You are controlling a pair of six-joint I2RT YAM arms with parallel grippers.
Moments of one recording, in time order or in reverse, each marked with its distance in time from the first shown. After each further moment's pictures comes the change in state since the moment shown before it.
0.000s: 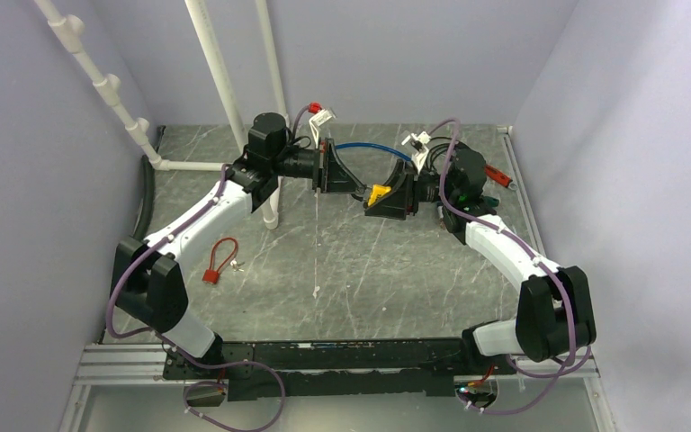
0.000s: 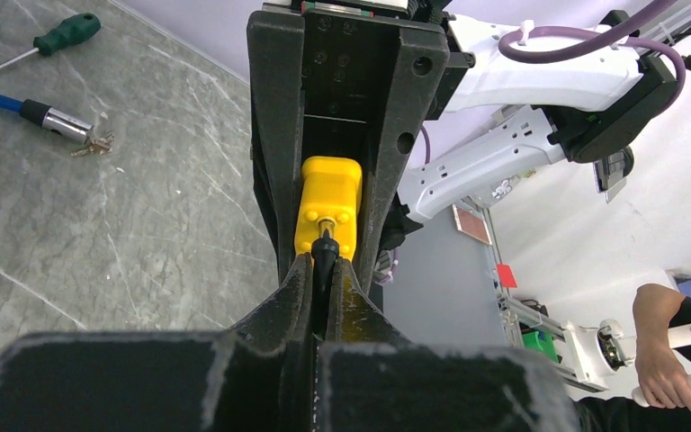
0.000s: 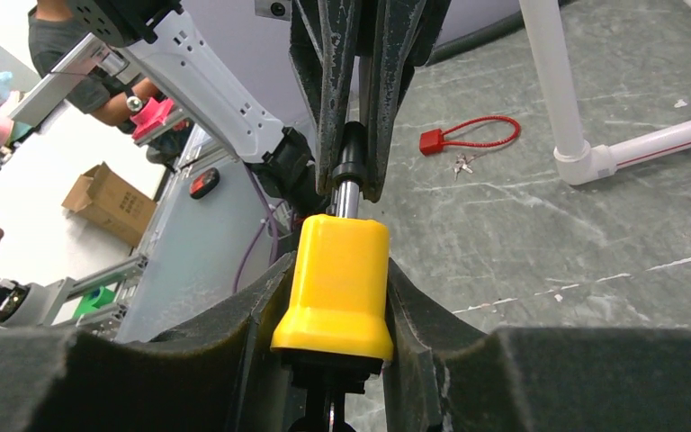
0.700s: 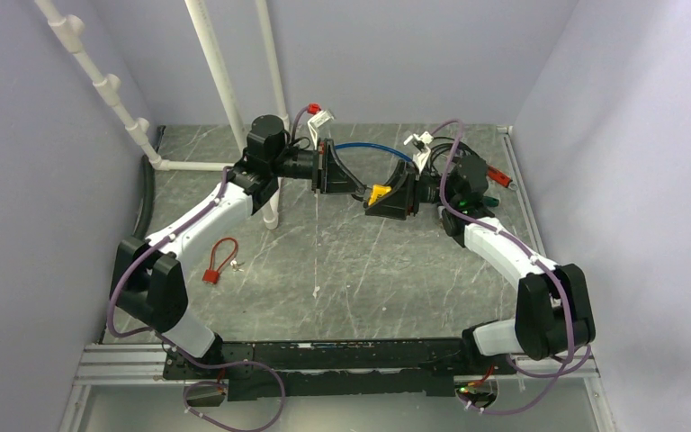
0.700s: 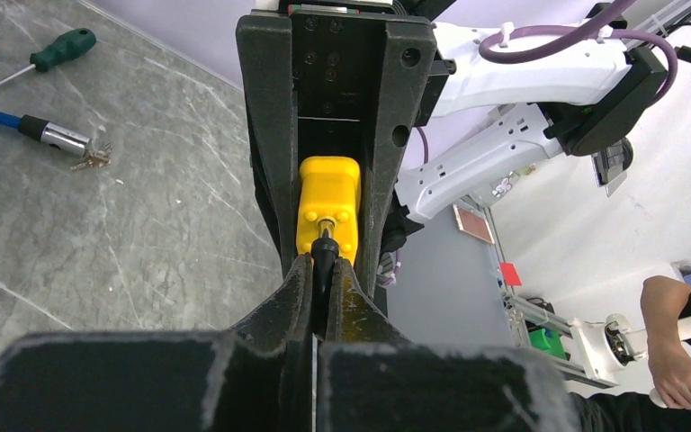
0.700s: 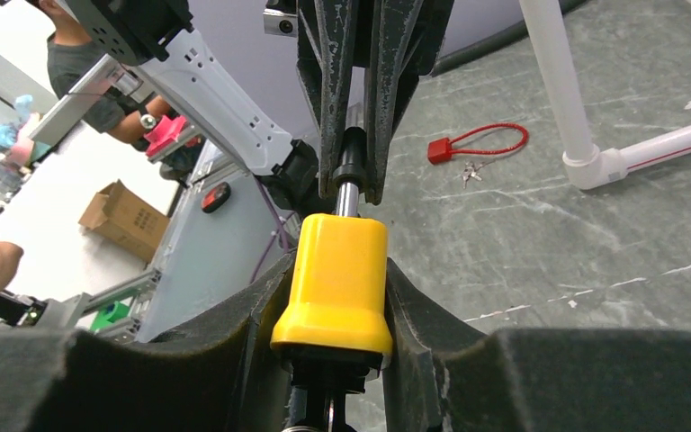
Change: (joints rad) left arm 0.000 0.000 -0.033 0.095 0.014 -0.029; right arm -0.001 0.005 -0.038 0.155 0.015 0.127
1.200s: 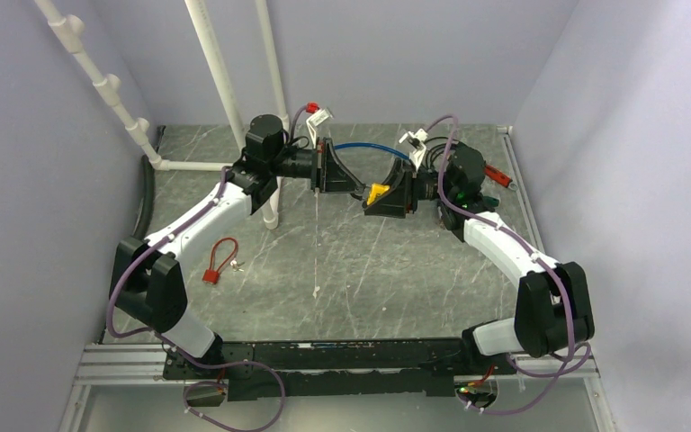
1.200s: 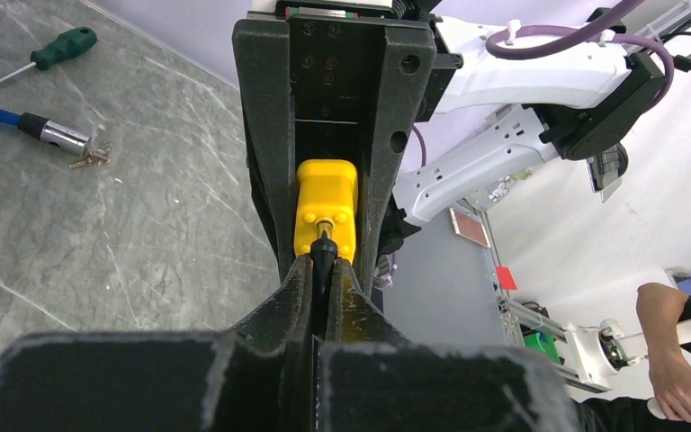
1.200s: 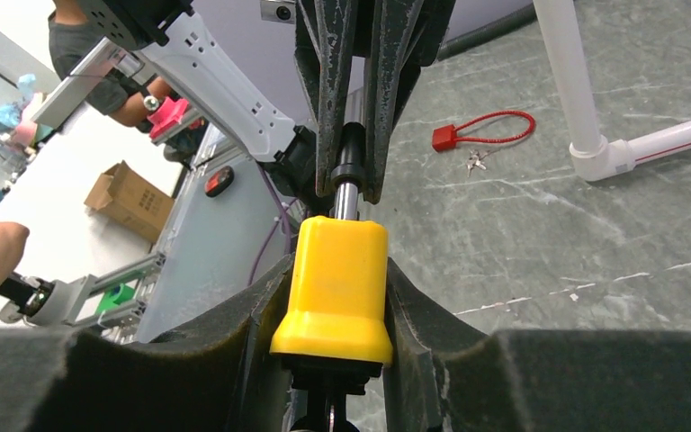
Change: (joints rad) left arm -0.011 0.000 0.000 -0.004 0.000 -0.015; right arm 0.021 0.014 0.042 -0.098 -0.017 -0.054
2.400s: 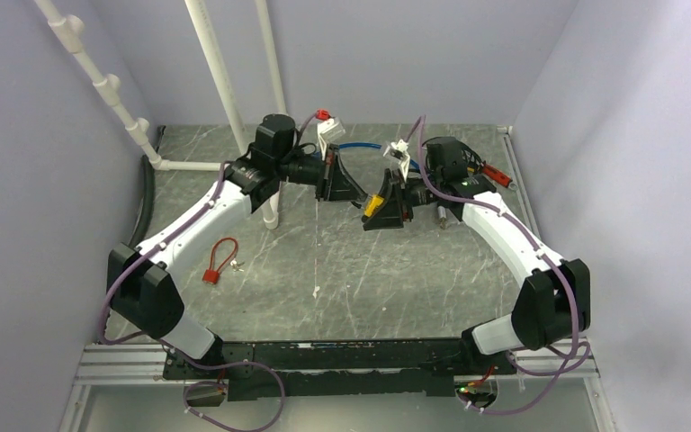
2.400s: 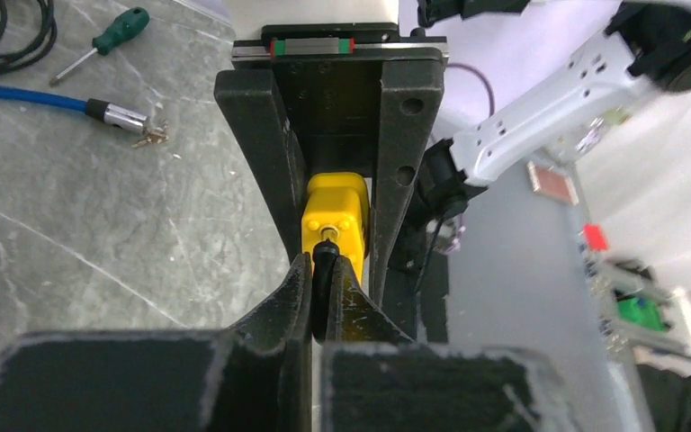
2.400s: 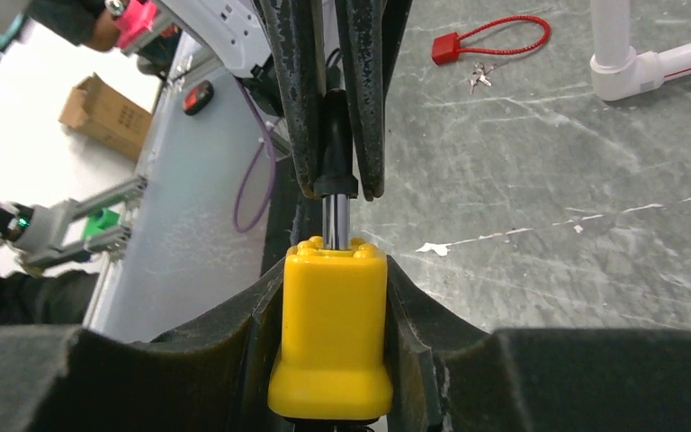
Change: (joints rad) left arm -0.048 -0.028 0.071 -0.325 -0.095 0.338; right arm 0.042 0.058 0.285 -1.048 -0.003 -0.793
